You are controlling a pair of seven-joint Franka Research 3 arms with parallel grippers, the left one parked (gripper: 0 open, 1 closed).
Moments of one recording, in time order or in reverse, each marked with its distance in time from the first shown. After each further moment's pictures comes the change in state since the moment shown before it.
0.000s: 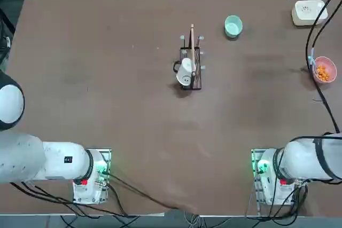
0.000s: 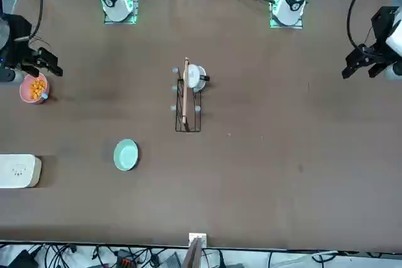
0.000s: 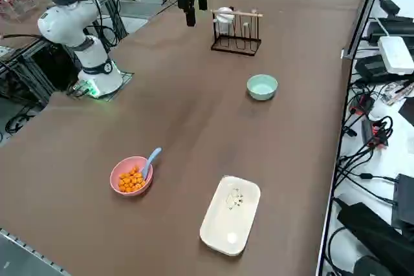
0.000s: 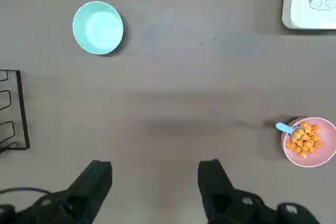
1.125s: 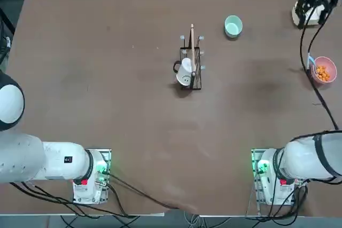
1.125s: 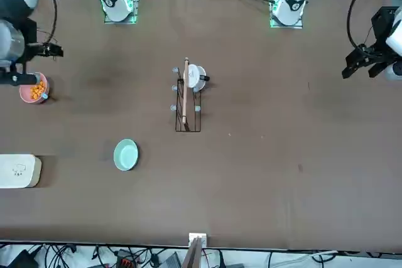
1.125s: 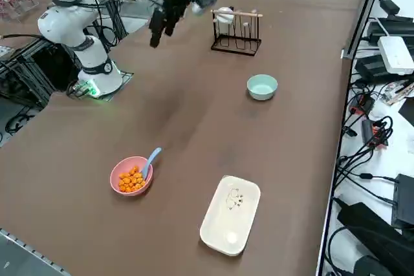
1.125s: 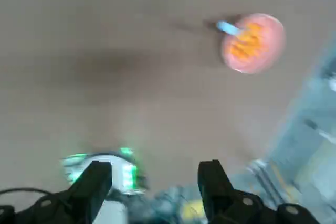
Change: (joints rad) arm -0.002 0.113 -0.001 -0.039 -0.329 -0.303 0.029
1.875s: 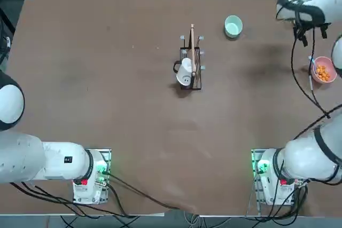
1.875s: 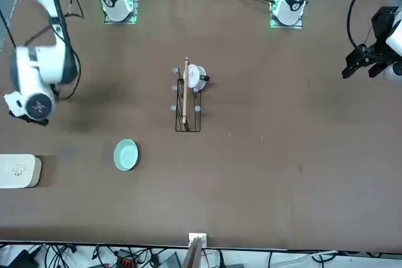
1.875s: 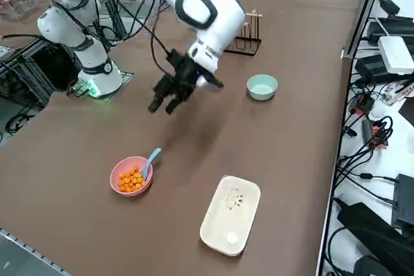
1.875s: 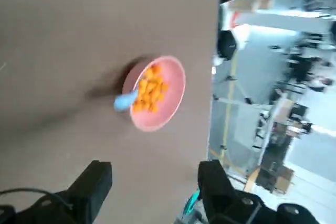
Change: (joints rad) arm -0.029 0.325 -0.002 -0.123 -0.484 0.318 0.621
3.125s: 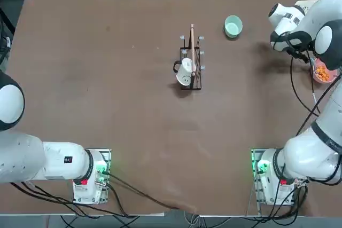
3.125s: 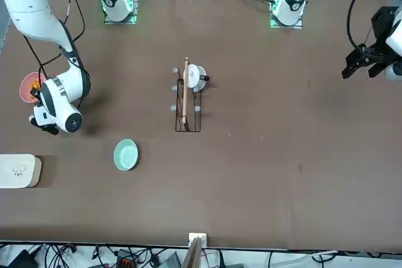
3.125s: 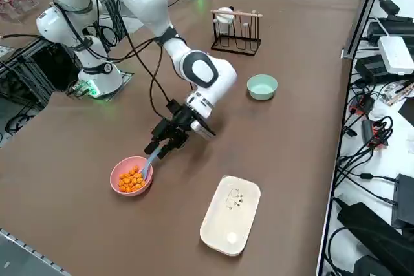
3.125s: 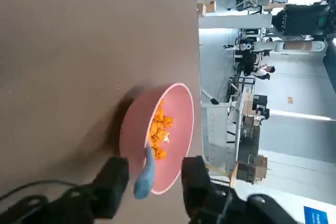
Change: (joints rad) arm -0.066 0.235 0.000 -0.016 -0.234 0.081 0.347
